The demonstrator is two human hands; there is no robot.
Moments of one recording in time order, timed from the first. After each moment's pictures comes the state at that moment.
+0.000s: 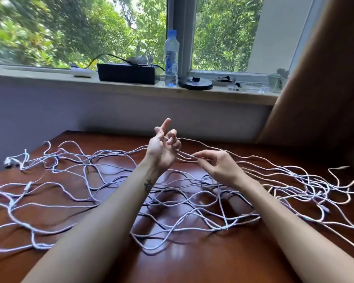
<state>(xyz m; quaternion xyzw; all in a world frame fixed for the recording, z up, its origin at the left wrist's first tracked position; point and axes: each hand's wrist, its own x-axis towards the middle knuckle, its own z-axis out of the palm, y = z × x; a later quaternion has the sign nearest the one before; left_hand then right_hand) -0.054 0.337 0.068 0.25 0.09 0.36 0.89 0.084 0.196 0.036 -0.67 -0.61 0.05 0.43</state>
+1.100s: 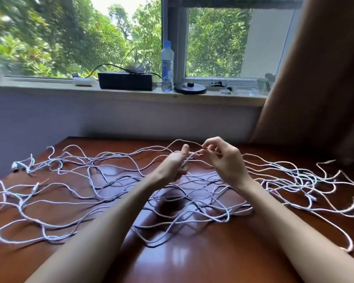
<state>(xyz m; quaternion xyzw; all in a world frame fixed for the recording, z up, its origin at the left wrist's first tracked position) -0.081 0.289 0.042 0.76 0.12 0.20 0.61 0.061 0.159 0.048 -0.63 -0.57 -0.18 0.49</state>
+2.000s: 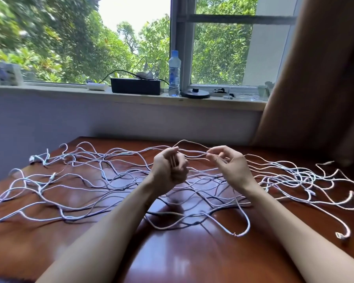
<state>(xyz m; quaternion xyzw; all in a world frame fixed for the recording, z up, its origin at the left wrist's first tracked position) -0.126 0.268 0.030 0.49 0.03 0.22 0.84 0.034 0.135 0.030 -0.64 -0.50 -0.01 0.58</state>
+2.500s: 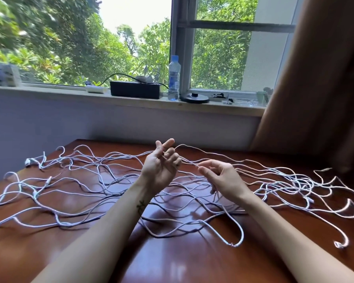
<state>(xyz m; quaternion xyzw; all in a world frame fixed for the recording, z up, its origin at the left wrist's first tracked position) -0.129 0.273 0.053 0.24 -0.01 0.31 0.92 0.015 0.133 0.031 -0.65 -0.52 0.12 0.53</state>
